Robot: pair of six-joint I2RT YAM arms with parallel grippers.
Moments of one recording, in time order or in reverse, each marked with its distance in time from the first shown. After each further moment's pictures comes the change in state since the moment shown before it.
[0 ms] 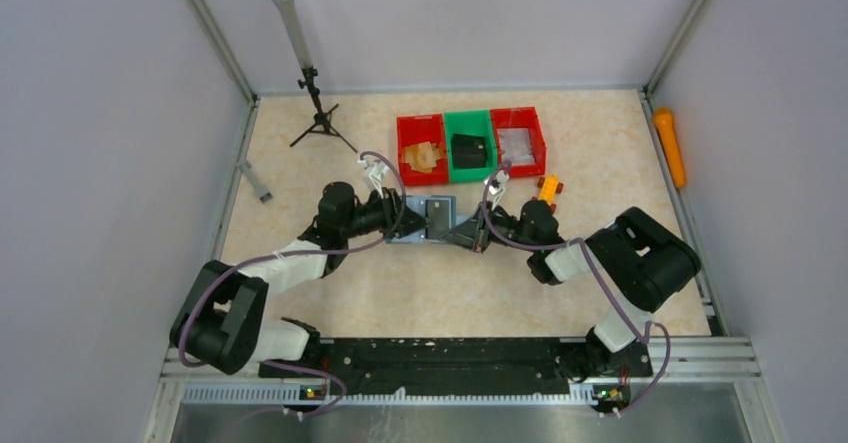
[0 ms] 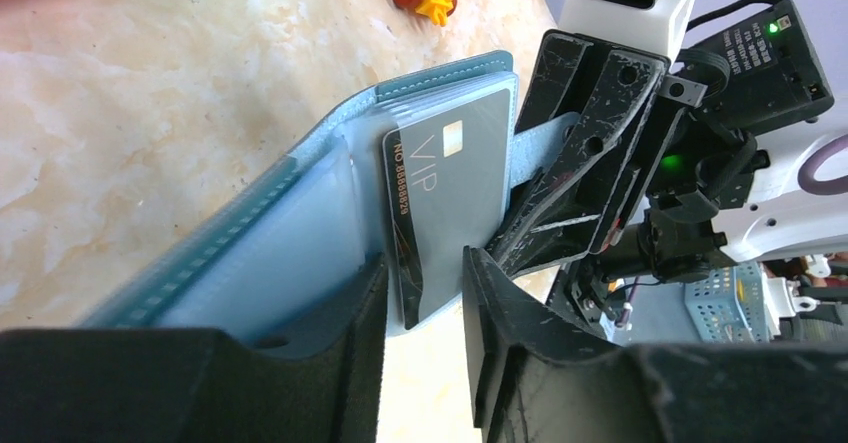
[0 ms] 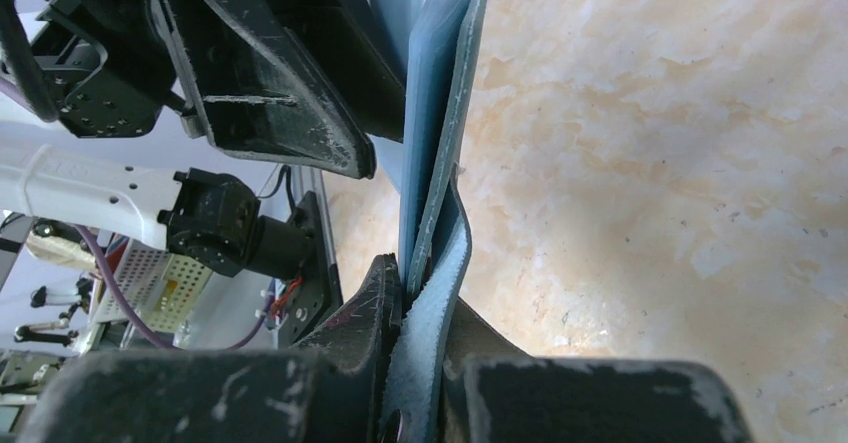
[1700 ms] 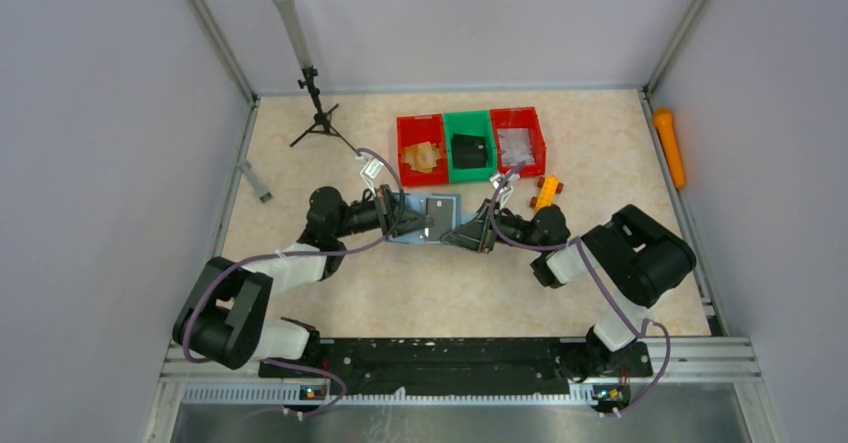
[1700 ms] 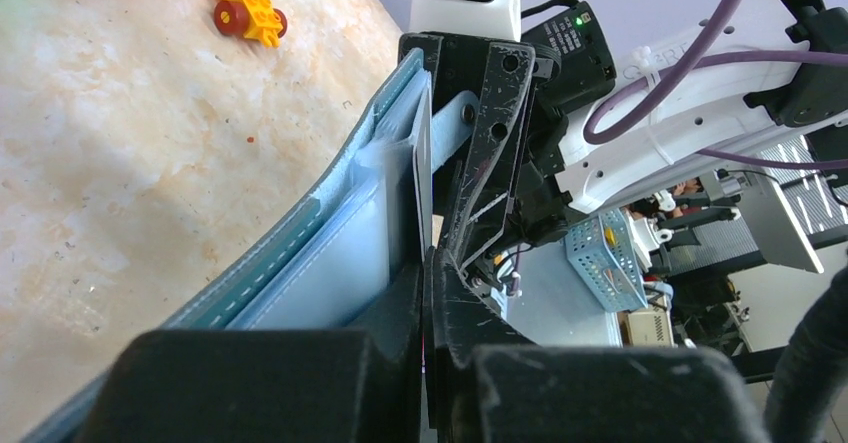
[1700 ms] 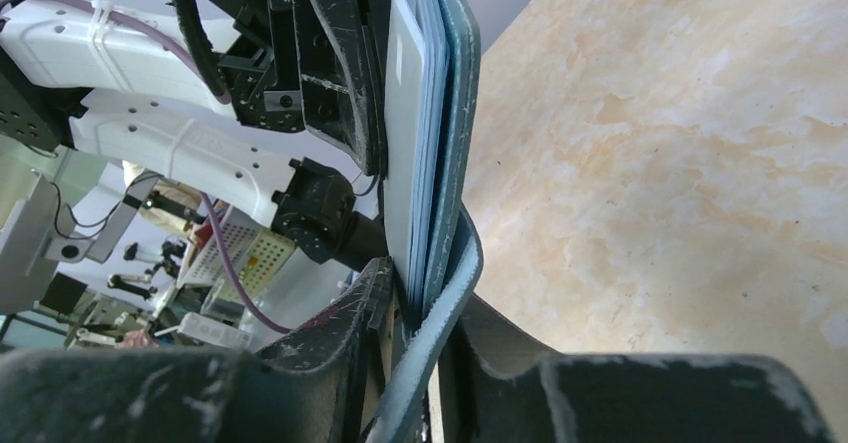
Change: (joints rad) left arm 0.034 0.028 -0.049 0.394 0.261 -0.259; right arm -0.020 0.033 -0.036 0.318 -0.129 0.166
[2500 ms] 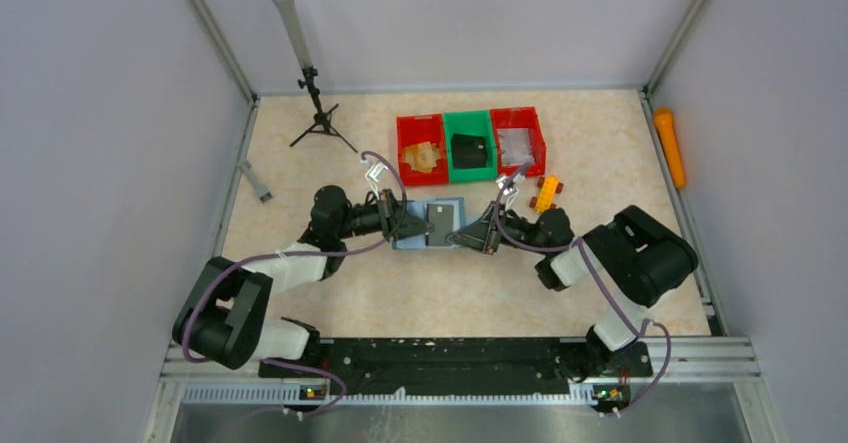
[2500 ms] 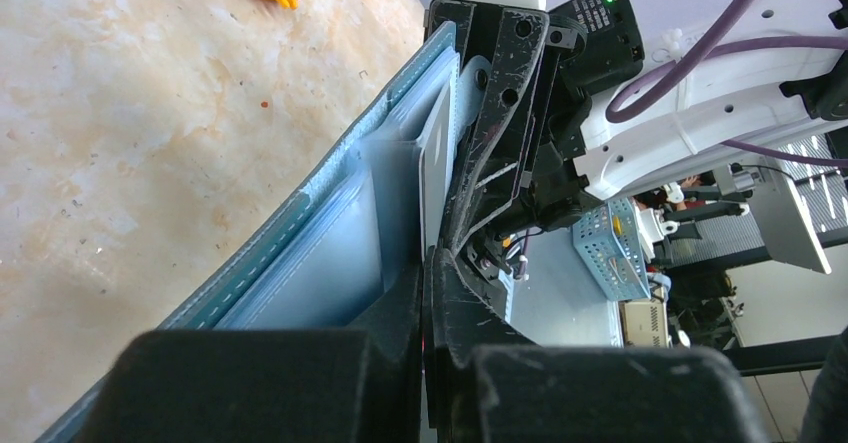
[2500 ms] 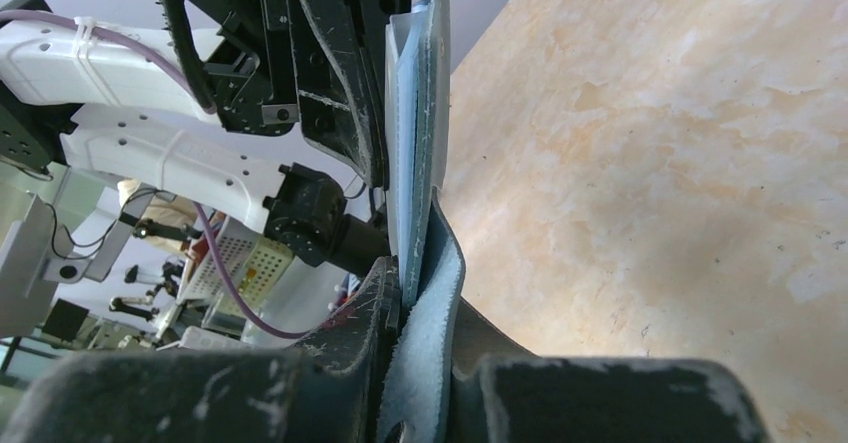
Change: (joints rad) left arm -0.004 0.000 0.005 -0.111 -0.002 0.053; right arm -0.034 -0.004 -0.039 0.006 0.011 0.015
